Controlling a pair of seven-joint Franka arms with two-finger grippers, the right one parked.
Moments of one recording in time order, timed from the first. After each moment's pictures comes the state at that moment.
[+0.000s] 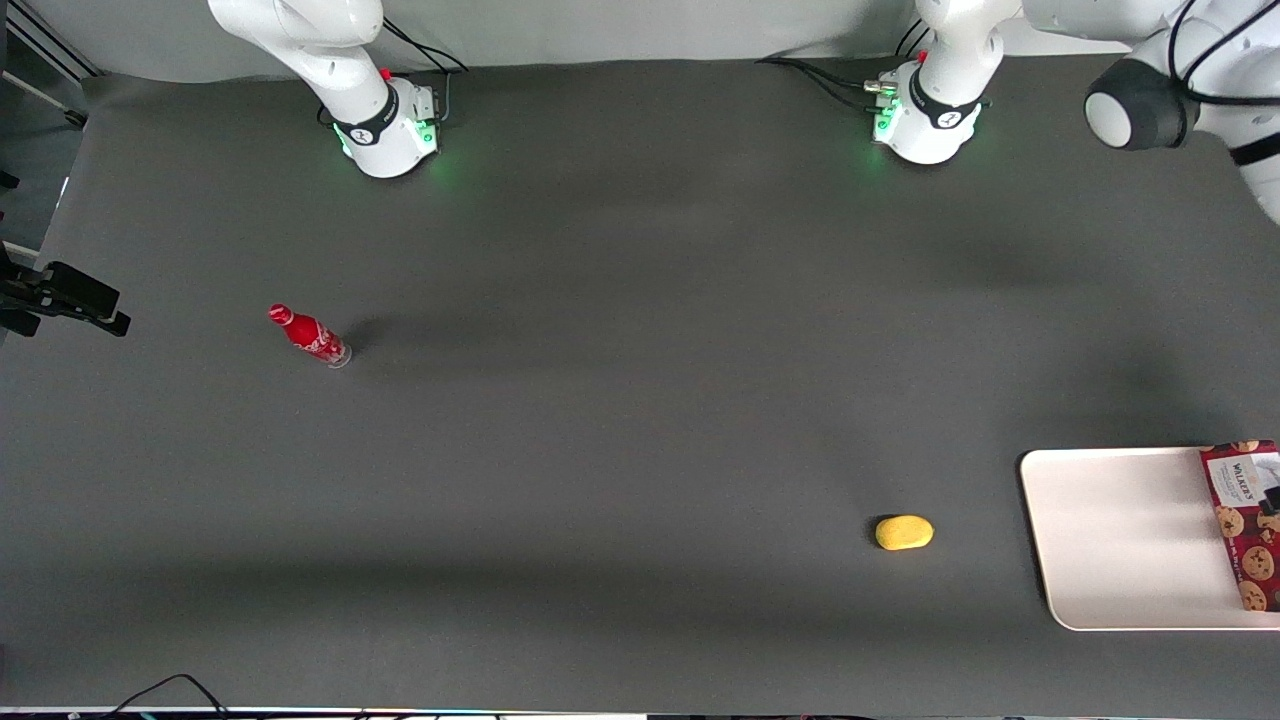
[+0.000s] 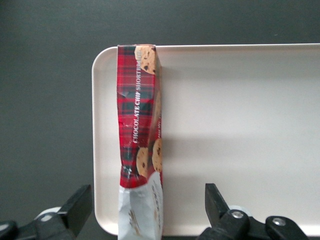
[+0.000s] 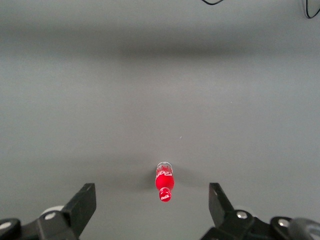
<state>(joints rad) 0.21 0.92 0.41 -1.06 -0.41 2.03 0.60</state>
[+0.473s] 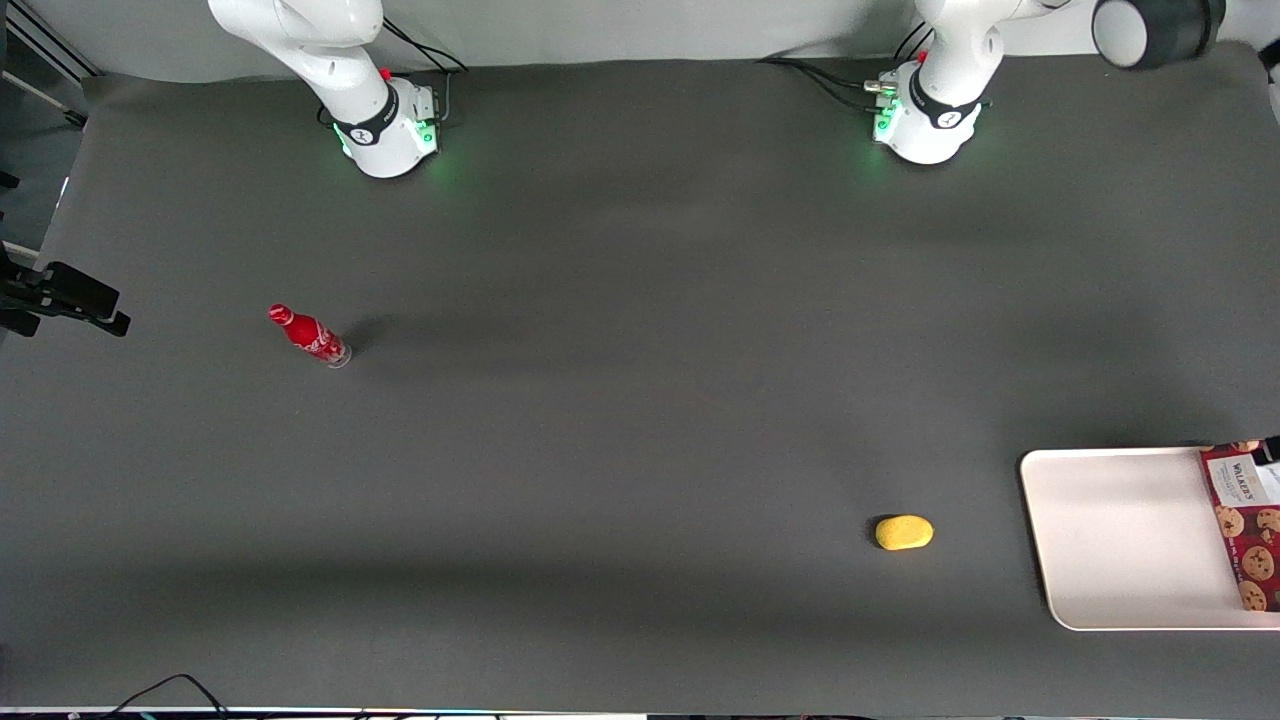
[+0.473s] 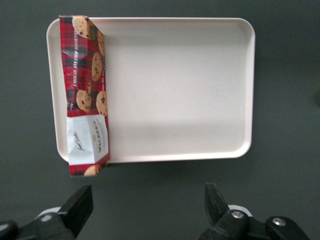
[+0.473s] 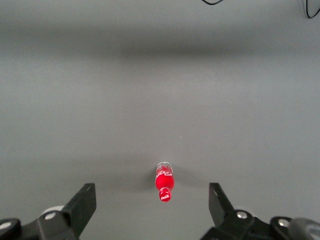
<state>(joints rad) 0.11 0.62 0.40 -1.28 -0.31 1.85 0.52</state>
